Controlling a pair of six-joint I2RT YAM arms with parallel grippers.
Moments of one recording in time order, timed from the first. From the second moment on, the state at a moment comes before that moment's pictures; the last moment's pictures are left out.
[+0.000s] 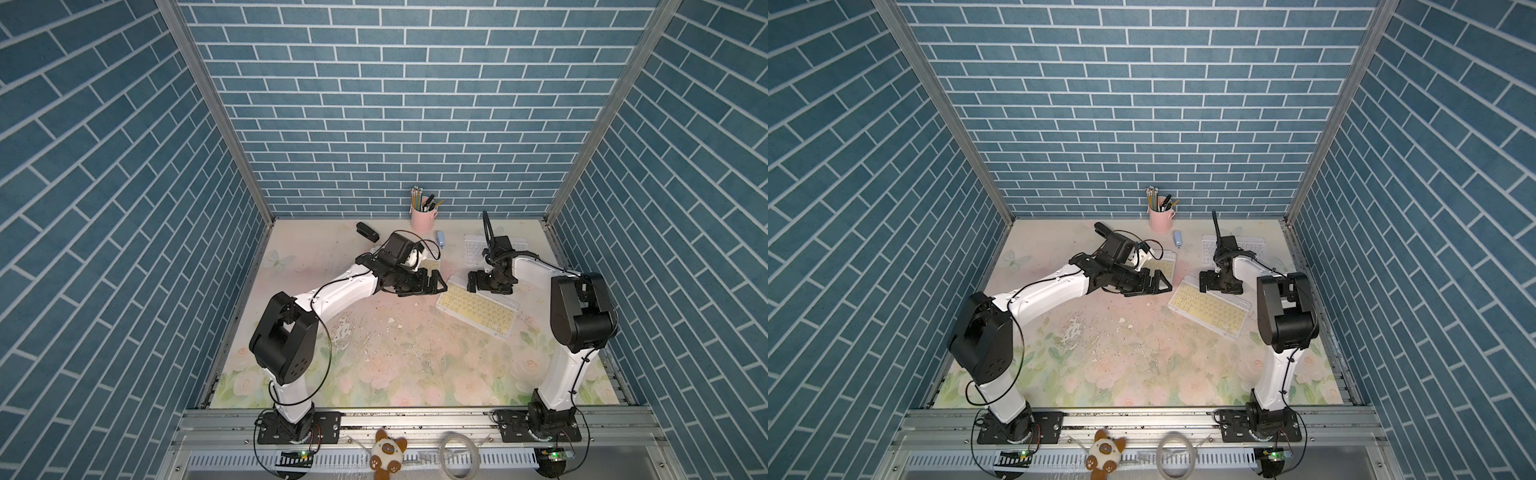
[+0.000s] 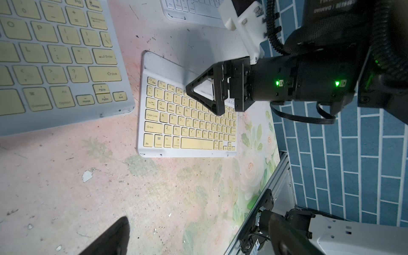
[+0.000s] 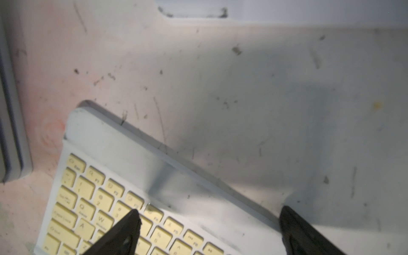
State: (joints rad) left arm -0.65 1.77 1.36 -0.45 0.53 -0.57; right arm 0.24 1.89 1.23 -0.61 -0.12 0.16
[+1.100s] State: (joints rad) left arm -0.68 2.03 1.44 -0.49 0.43 -0.49; right arm -0.15 1.23 0.44 -0.13 -0.42 0.77
